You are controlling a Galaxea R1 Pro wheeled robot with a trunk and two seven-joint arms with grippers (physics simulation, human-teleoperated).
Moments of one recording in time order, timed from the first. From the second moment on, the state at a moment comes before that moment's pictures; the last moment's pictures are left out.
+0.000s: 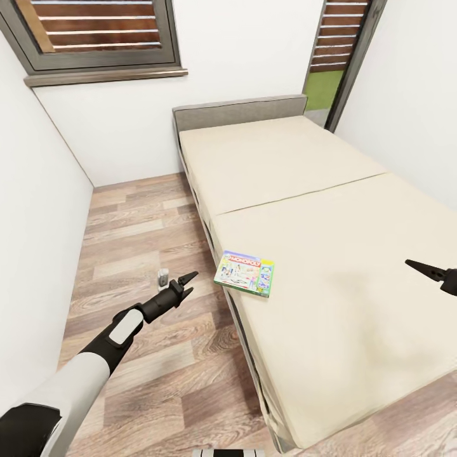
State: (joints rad) left arm -0.85 0.09 -0.19 -0.51 1.10 0.46 -0.67; right arm -0.50 -0.45 -0.70 -1.61 -0.34 1.04 0.79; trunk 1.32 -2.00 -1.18
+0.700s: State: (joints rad) left arm -0.85 0.09 -0.18 -0.49 1.10 0.45 -0.66; right arm -0.50 -0.45 -0.70 -1.61 -0.34 1.04 0.79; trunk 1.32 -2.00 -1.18
